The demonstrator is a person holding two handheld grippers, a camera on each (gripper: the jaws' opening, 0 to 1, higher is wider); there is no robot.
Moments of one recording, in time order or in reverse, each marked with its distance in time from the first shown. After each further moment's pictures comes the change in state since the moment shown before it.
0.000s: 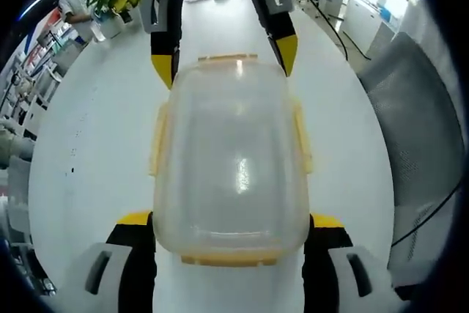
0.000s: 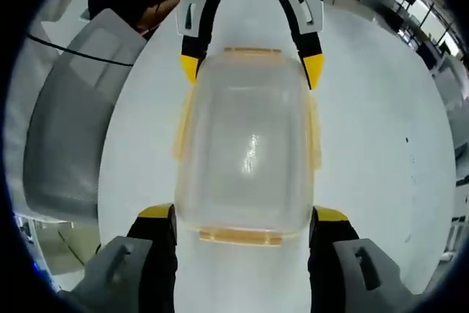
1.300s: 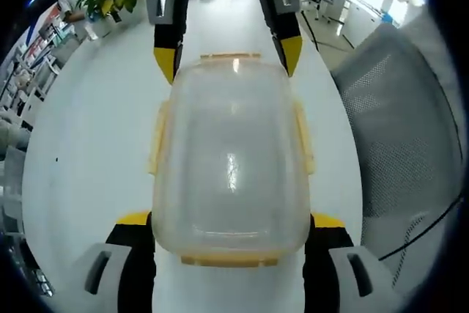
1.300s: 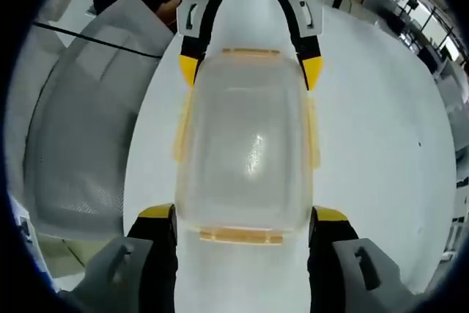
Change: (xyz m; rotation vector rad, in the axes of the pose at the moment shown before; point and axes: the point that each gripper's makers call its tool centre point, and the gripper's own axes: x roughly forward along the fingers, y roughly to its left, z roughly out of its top) left arm -0.008 -0.087 0.005 -0.043 0.002 -0.020; right arm 0.004 0.083 0.003 -0.010 0.000 -0.007
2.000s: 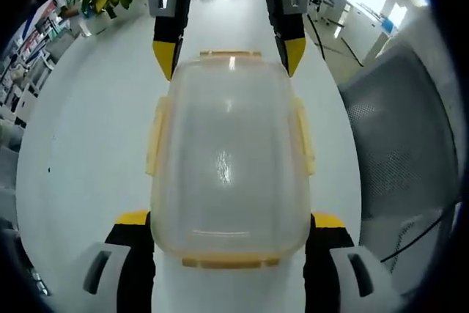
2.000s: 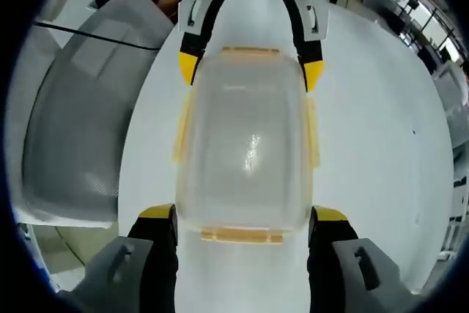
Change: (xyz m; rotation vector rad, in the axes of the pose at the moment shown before) left arm 0.010 0.004 0.018 -0.030 0.020 -0.041; right arm -0.008 -0.006 -0.020 -0.015 0.015 -0.015
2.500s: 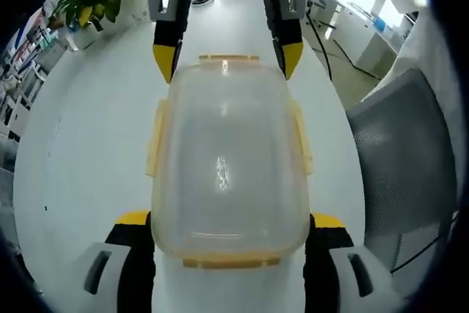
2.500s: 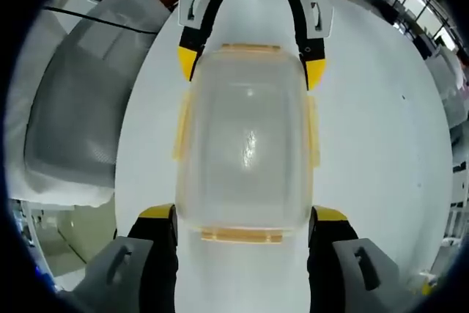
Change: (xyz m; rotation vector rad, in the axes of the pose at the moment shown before) left arm 0.023 0.017 0.060 0.033 -0.026 -0.044; right arm -0.020 -0.009 -0.060 0.036 0.031 -0.011
